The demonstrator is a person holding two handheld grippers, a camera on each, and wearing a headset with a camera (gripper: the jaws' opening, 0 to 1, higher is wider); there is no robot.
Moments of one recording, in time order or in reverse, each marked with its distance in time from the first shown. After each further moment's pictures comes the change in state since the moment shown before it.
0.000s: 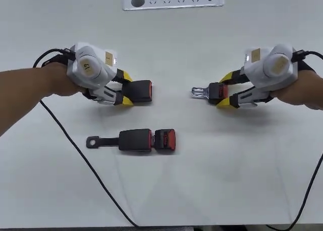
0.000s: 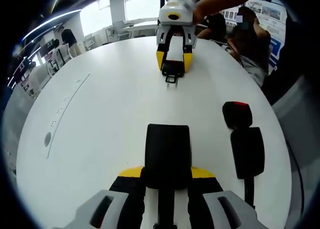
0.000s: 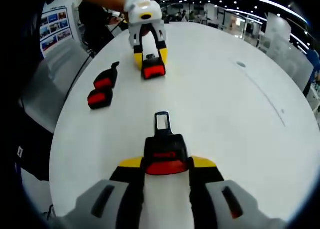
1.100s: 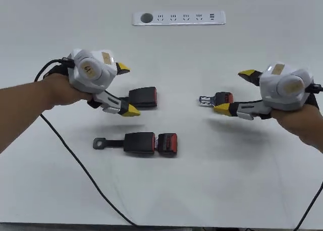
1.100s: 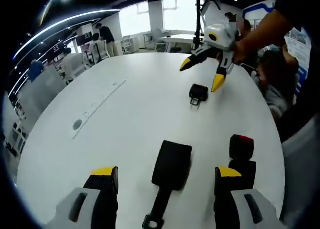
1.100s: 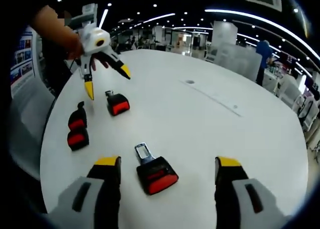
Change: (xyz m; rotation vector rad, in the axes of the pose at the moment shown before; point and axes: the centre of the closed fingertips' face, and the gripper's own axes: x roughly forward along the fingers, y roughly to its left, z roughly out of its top) left arm -0.046 0.005 0.024 -0.268 -0.149 0.260; right arm -0.044 -0.028 0.031 0.289 -0.258 -0.409
